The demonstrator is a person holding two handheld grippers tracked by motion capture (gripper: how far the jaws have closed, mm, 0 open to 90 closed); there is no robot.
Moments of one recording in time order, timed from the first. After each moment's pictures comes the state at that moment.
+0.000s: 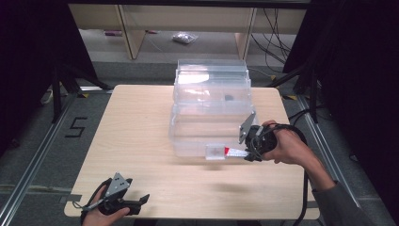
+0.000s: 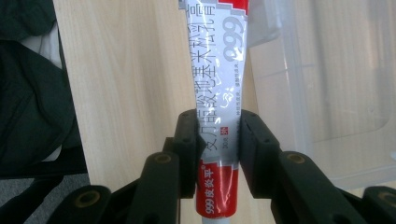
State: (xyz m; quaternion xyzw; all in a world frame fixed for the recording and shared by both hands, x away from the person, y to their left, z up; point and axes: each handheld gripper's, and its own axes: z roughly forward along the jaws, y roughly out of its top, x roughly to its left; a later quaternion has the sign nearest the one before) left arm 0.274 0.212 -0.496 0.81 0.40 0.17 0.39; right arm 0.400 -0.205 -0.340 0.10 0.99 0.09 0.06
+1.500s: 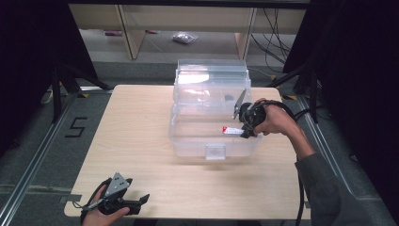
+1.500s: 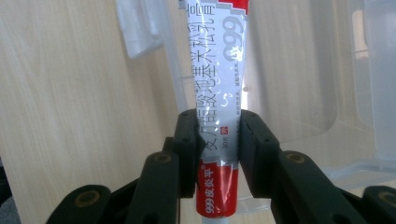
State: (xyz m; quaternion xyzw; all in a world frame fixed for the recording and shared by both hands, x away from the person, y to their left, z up) left arm 0.275 0.214 -0.496 0.81 0.40 0.16 0.39; right arm 0.489 -0.200 -0.349 0.10 0.99 0.06 0.06
